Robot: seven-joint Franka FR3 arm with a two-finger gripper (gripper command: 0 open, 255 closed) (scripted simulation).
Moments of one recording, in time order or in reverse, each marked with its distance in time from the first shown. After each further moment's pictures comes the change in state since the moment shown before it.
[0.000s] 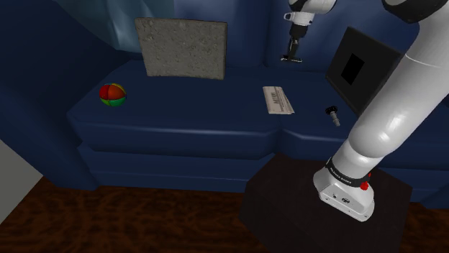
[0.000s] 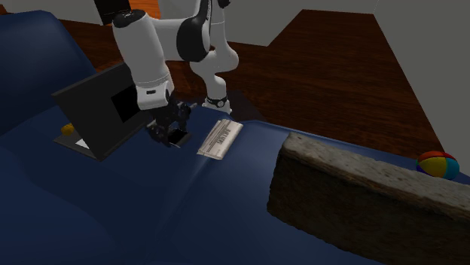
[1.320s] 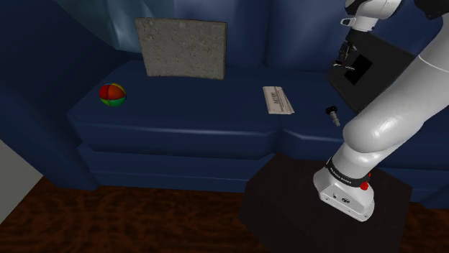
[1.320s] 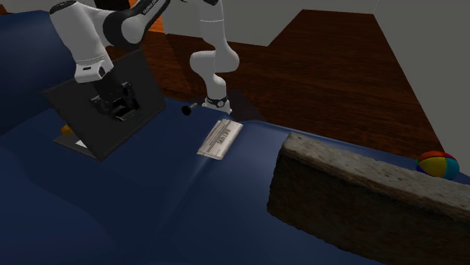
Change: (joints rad) arm -0.215 -0.118 -0.238 -0.109 -0.094 -0.015 -0.415
